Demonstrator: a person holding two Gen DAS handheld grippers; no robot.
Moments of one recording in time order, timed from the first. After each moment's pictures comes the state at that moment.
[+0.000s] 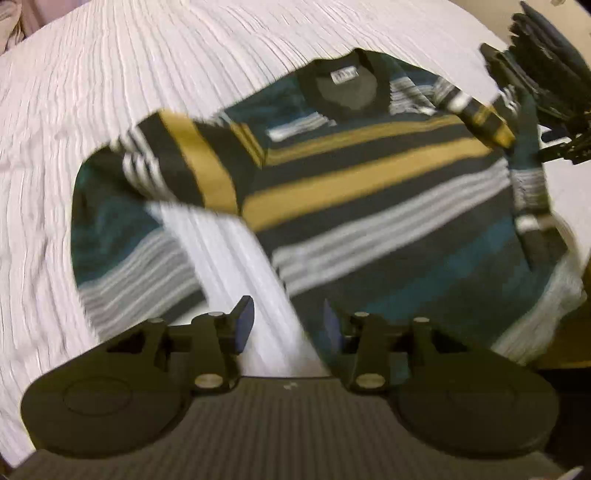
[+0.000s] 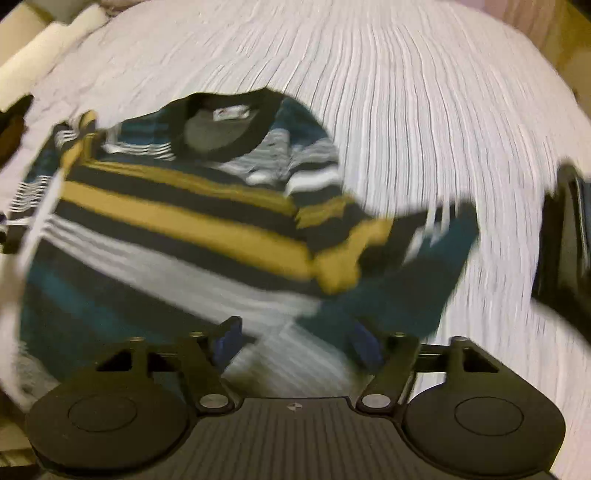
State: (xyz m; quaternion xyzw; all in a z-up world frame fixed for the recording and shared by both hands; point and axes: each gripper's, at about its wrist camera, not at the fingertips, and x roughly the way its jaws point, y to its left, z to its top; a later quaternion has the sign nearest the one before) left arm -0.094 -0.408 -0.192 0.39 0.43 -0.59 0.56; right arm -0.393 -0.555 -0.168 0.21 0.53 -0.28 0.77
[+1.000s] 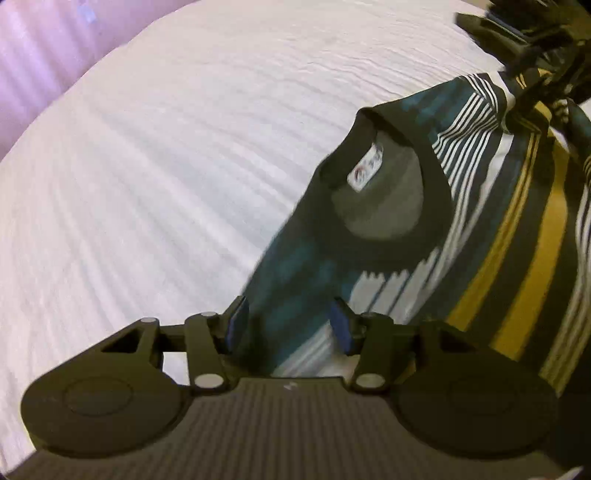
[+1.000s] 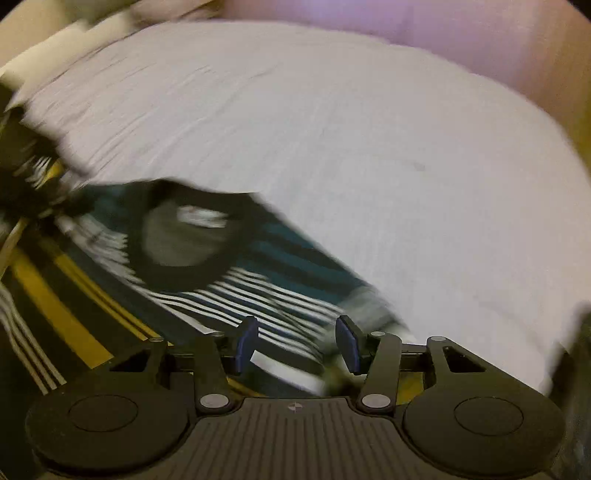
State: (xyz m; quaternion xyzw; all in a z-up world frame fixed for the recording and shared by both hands) left arm -0.108 -0.609 -0.264 0.47 0.23 -0.68 0.51; right arm -0.308 -0.676 -0.199 0.12 0.50 -0.24 0.82
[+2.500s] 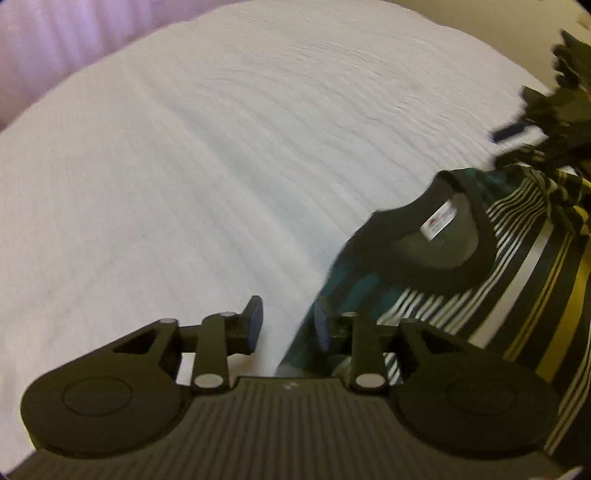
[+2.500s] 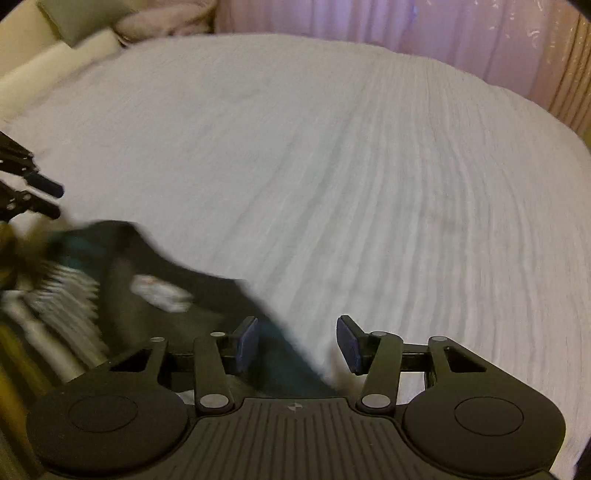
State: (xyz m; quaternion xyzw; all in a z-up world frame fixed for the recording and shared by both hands) left arm -0.016 -0.639 -0.224 0.40 0.32 -0.64 0.57; right arm -0.267 -0.823 -0.218 0.15 0.45 -0.26 0.84
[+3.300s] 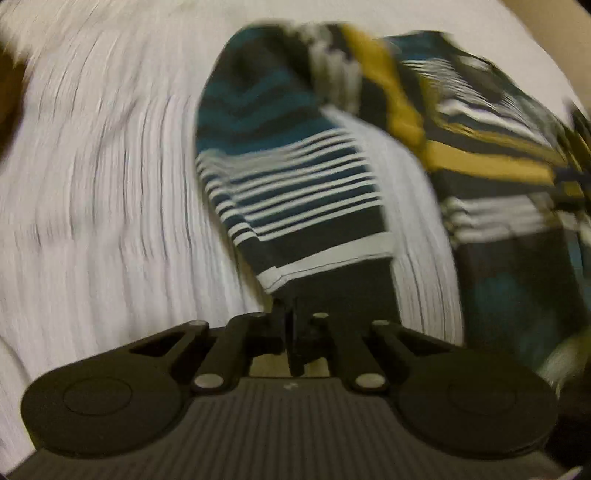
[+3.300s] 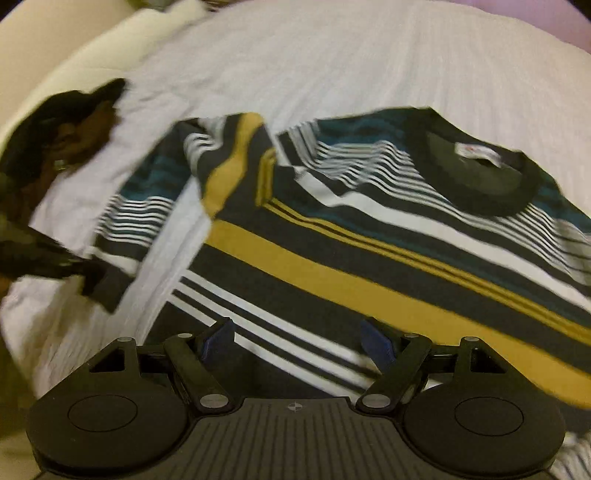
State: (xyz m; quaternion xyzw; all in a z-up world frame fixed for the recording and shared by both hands) left arm 0.055 -0.313 -0.231 0.35 0.49 -0.54 0.59; right arm -0.214 -0.502 -0.205 0.25 0.49 -0.19 0.81
